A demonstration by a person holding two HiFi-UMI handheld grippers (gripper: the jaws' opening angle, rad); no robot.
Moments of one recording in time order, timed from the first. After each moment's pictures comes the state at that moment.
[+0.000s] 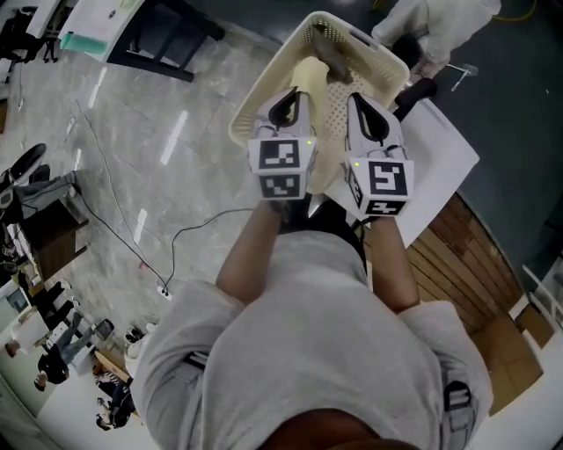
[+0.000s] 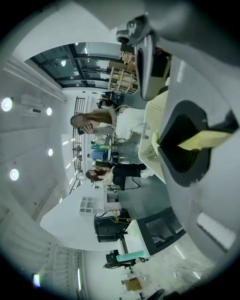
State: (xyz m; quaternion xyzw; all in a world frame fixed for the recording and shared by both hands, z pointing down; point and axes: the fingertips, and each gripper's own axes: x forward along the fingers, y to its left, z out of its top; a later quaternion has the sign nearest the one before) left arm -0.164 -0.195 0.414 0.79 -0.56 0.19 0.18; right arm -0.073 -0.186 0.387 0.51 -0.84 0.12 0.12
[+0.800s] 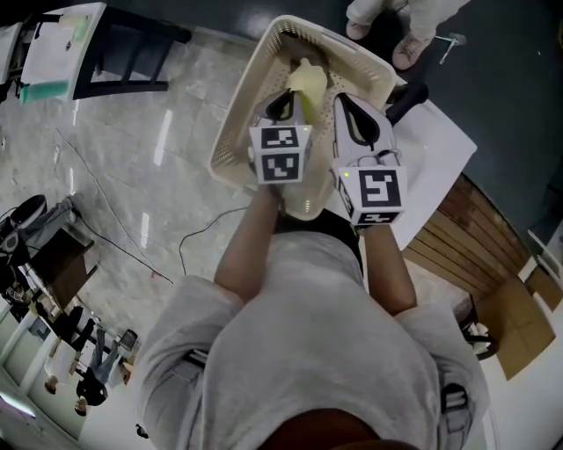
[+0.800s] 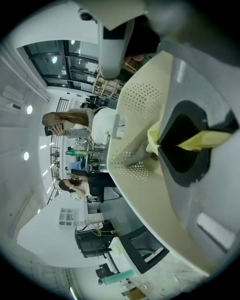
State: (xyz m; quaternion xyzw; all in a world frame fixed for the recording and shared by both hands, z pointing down) left arm -0.131 -0.252 0.520 0.78 -0.50 0.27 0.25; right arm -0.054 -0.231 0.414 0.54 -0.82 0.15 0.13
